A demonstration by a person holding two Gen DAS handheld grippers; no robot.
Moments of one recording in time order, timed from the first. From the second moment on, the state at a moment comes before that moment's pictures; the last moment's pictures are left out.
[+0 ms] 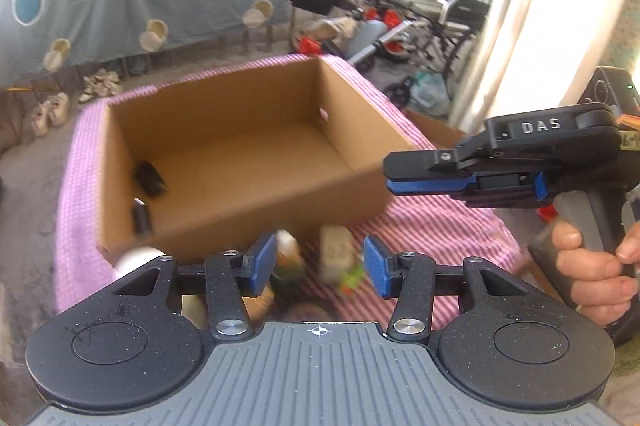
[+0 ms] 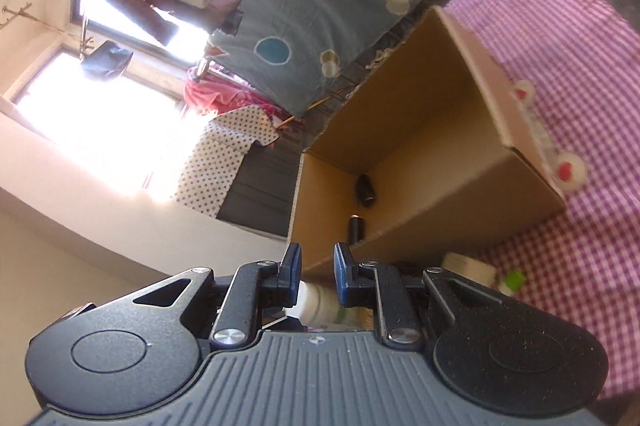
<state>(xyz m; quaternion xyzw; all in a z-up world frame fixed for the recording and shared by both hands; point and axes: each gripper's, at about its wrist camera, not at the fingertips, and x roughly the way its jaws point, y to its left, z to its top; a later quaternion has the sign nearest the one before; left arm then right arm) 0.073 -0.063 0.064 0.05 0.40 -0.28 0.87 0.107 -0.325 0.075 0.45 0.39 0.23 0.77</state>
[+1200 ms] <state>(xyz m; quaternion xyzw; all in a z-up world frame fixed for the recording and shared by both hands) 0.081 -0.158 -0.051 0.11 0.45 -0.31 0.83 0.097 -0.349 -0.060 0.48 0.46 0.12 0.73</state>
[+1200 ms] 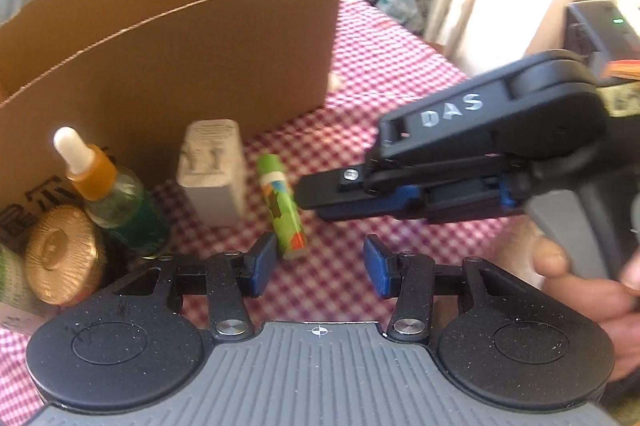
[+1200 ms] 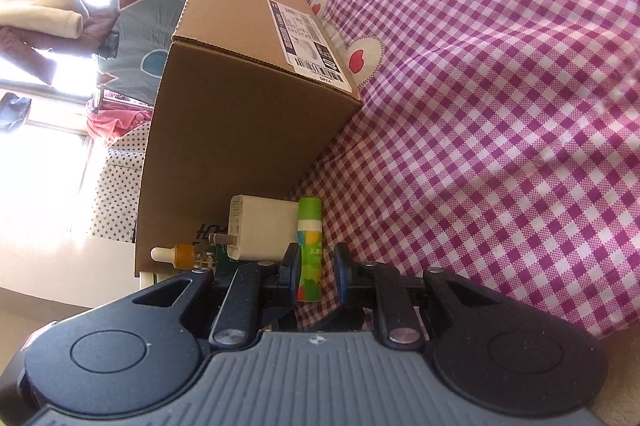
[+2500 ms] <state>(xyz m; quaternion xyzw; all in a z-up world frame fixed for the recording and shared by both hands) 0.077 -0.148 -0.051 0.10 0.45 -0.30 0.84 0.102 -0.328 -0.043 0.42 0.49 0.16 0.75</state>
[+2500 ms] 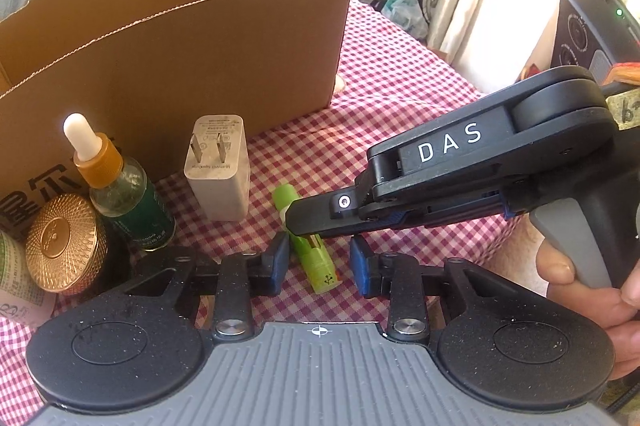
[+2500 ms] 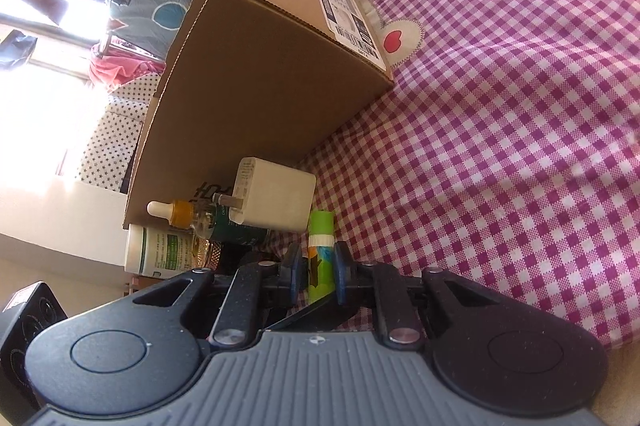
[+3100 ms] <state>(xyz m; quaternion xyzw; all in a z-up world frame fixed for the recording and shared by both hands) 0.063 -0.113 0.038 0.07 0.36 -0.28 0.89 0.107 -0.303 0.075 0.36 0.40 0.20 0.82</state>
